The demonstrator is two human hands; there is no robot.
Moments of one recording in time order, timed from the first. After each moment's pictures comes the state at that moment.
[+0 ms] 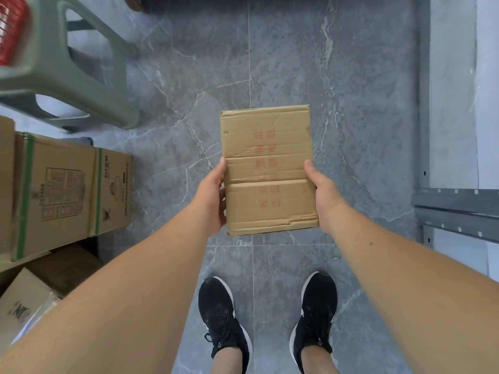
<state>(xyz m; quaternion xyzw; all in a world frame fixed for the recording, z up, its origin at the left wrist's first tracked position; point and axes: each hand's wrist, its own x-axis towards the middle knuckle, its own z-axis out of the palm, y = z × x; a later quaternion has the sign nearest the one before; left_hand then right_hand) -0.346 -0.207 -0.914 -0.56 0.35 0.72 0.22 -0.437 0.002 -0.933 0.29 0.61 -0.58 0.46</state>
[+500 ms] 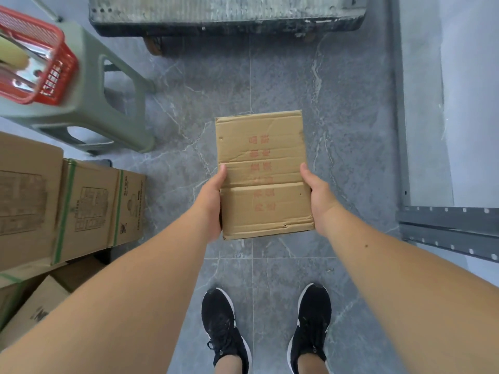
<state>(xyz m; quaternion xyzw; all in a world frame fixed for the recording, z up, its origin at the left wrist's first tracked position) -0.365 -0.214 -0.831 -0.55 0.38 0.72 0.19 -0.460 -0.017 -0.855 0.27 0.61 -0.60 0.45</state>
